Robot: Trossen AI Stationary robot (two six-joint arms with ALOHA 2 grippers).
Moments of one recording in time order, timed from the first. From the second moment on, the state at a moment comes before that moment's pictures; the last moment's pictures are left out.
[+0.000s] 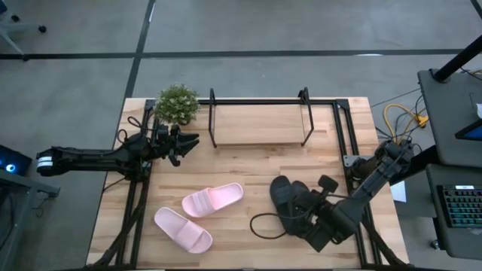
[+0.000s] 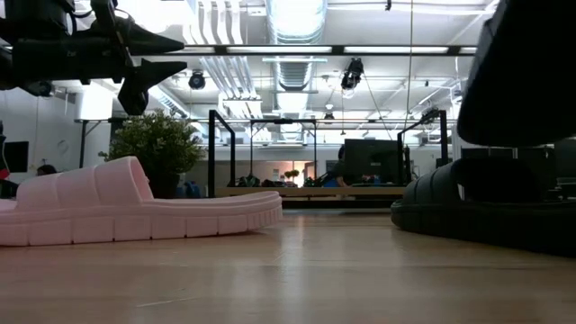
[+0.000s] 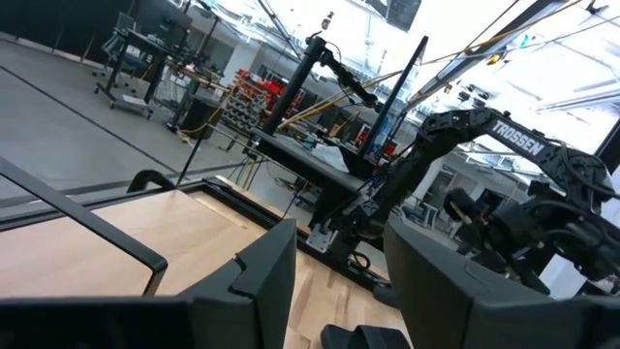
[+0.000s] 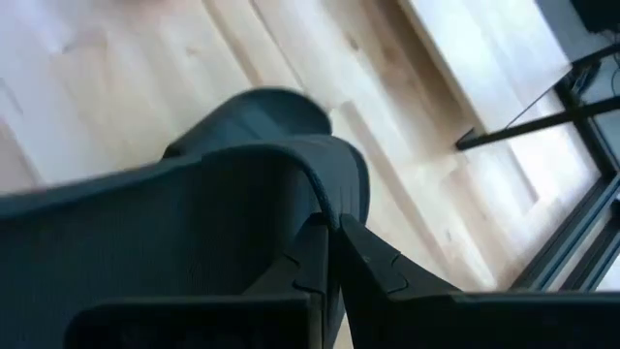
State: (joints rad) left arm 0.19 0.57 0.11 0.66 -0.07 -0.49; right arm 0.76 1.74 1.55 -1.57 0.57 1.31
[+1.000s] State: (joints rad) left arm 0.19 0.57 0.11 0.67 -0.09 -0.49; right arm 0.56 1.64 1.55 -1.57 0.74 1.15
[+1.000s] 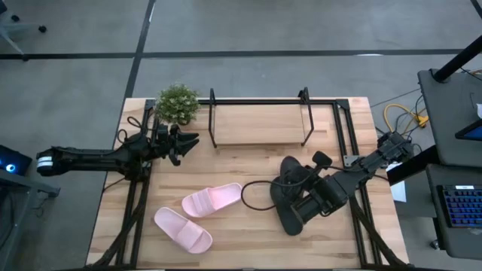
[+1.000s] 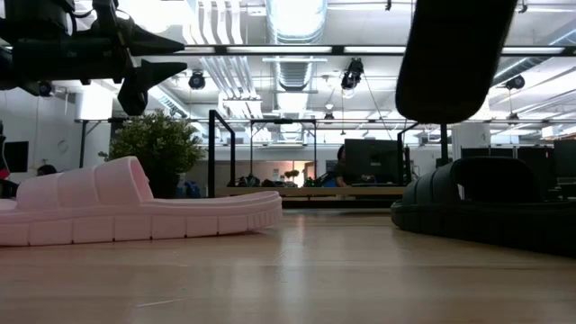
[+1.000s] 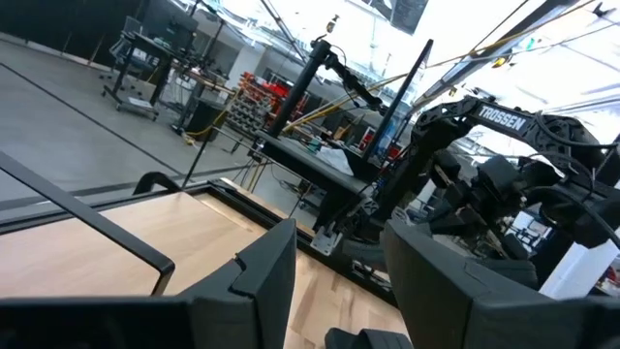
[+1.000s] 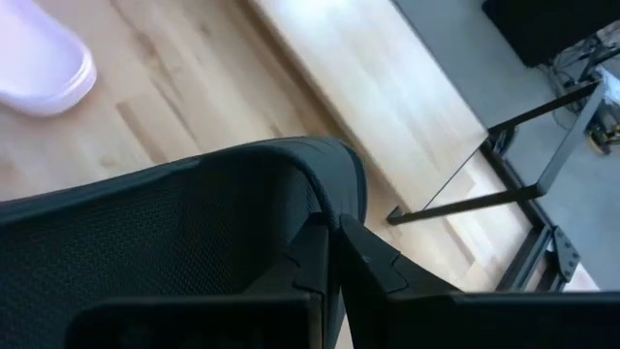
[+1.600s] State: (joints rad) left arm 0.19 0.57 0.11 0.67 -0.09 -0.49; right arm 0.38 1.57 1.55 -1.55 0.82 0.92
